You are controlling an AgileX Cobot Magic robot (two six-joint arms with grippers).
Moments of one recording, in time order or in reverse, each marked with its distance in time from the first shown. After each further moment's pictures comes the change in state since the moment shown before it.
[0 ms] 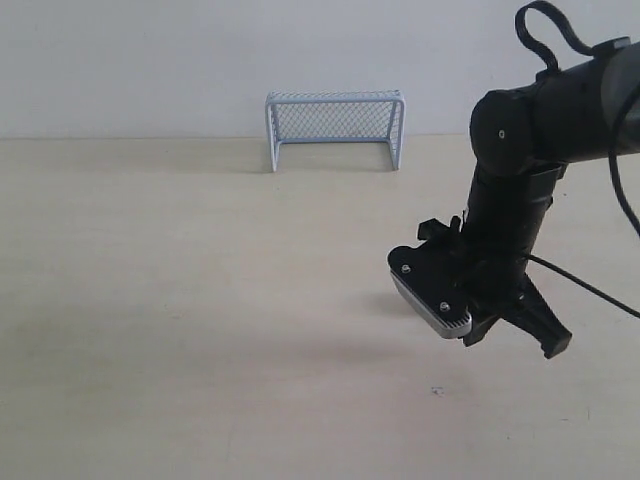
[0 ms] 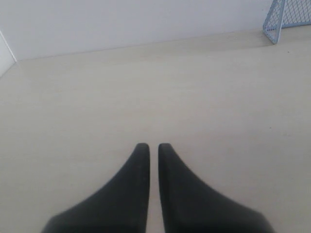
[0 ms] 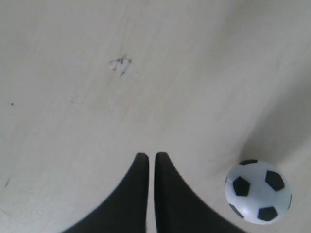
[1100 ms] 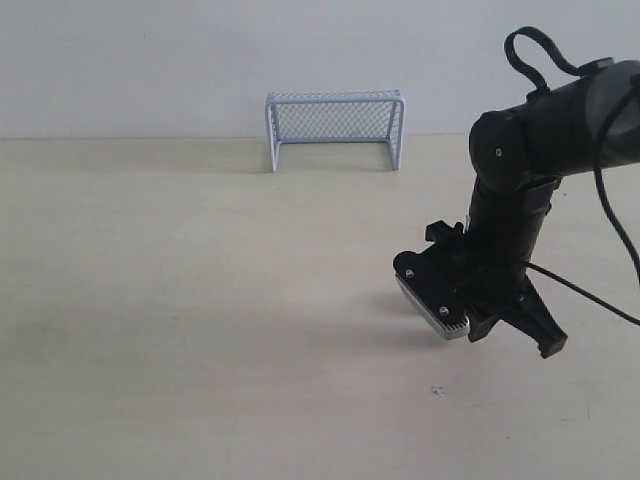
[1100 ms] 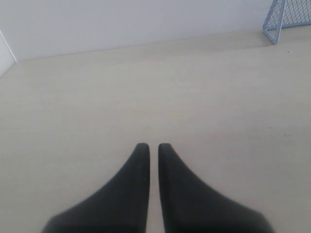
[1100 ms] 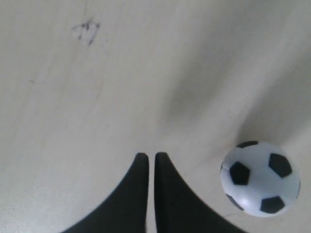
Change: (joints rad) left arm 0.000 0.000 0.000 0.000 0.000 0.000; right arm -0.019 0.054 0.000 -0.061 -0.075 0.054
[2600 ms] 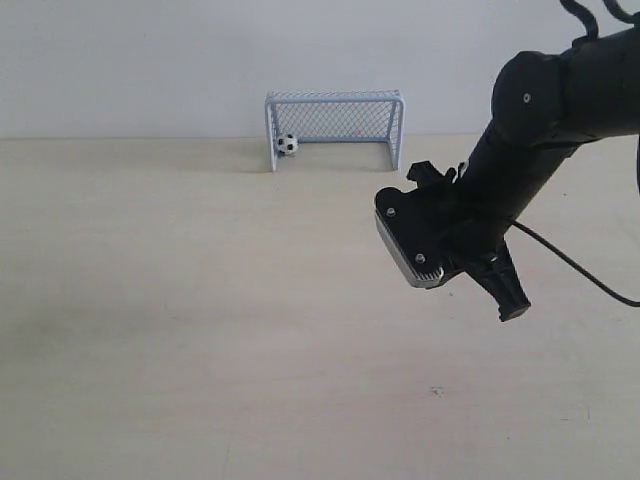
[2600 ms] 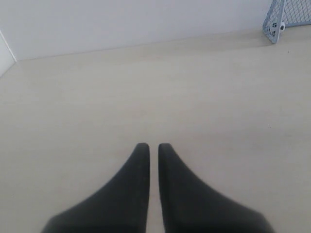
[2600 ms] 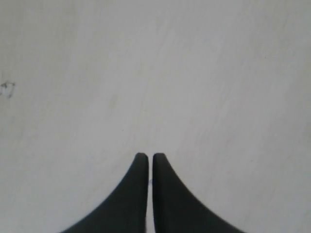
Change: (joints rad) left arm 0.000 0.000 0.000 0.000 0.000 0.000; right arm 0.000 -0.122 -0.006 0.200 -0.122 -0.073
